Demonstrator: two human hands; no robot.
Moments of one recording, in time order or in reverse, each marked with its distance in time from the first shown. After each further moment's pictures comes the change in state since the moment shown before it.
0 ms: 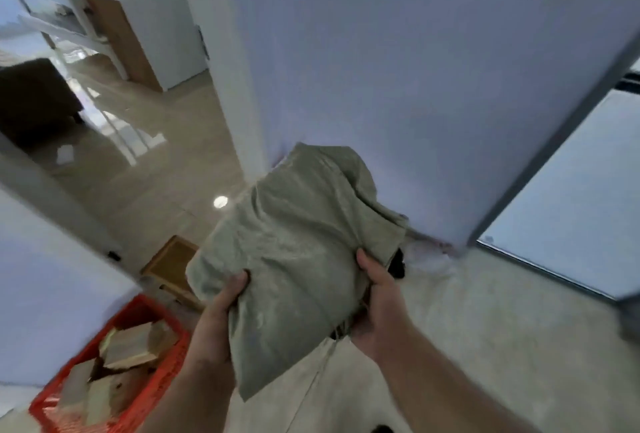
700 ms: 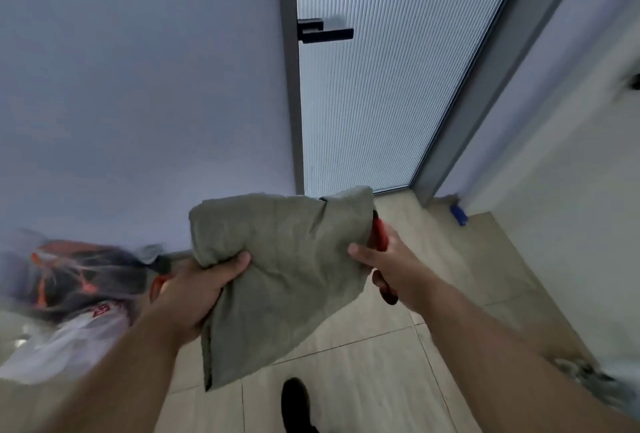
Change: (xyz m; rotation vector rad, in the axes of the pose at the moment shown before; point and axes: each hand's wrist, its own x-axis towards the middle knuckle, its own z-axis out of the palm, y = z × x) left_hand 0.184 -0.141 0.388 0.950 -0.716 -0.148; right_hand 0.013 -0.288 -0.313 -0.440 0.480 -0.412
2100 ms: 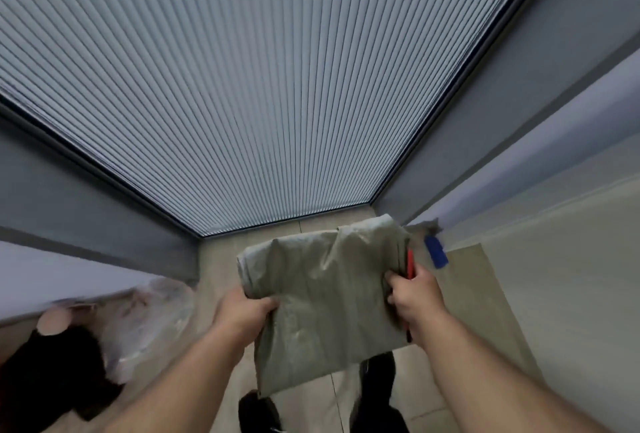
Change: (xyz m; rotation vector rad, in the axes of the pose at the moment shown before) left_hand 0.610 -0.131 0.412 0.317 0.212 -0.358; right_hand 0.523 0.124 -0.439 -0.045 0.590 0.338
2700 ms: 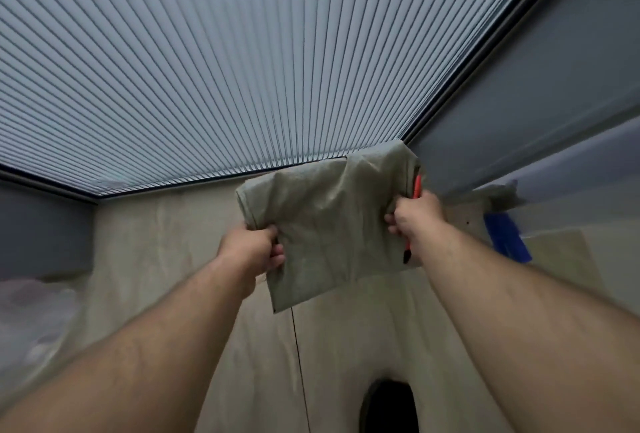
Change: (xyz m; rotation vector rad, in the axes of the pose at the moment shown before) left_hand 0.383 -0.110 0.212 -0.275 0.029 -0.177; right_hand 0.425 0.142 0.140 -0.080 -0.008 0.074
